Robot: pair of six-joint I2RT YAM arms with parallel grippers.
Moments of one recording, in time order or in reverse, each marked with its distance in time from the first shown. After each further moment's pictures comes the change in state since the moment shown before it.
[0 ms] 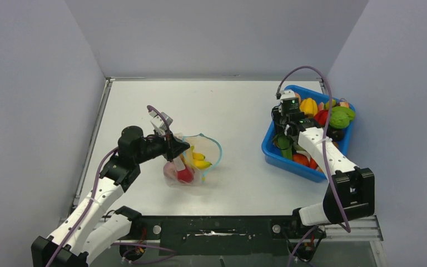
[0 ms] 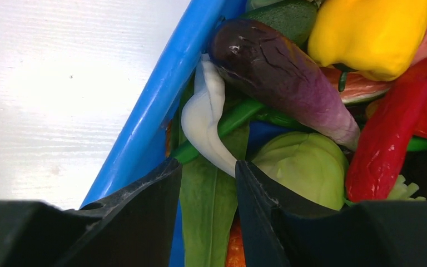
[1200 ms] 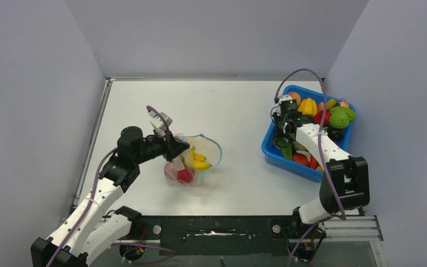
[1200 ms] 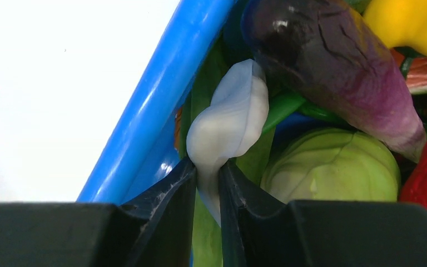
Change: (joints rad) left arm 0.000 -0.010 0.000 -0.003 -0.001 0.005; right arm -0.033 0.122 0.000 -0.010 -0.084 0.004
